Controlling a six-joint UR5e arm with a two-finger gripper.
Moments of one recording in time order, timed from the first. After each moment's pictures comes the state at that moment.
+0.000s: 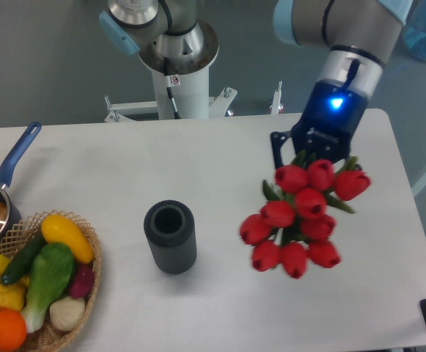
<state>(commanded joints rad) 2.68 -1.83 -1.58 -0.84 0.51 1.01</state>
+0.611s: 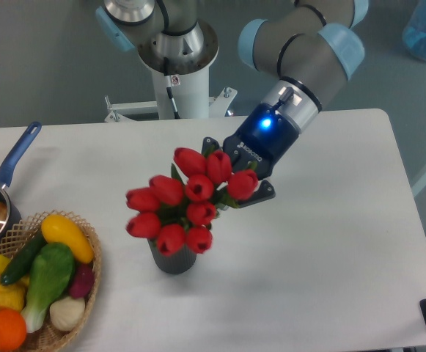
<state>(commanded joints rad) 2.67 -1.81 -1.69 -0.84 0.26 1.22</state>
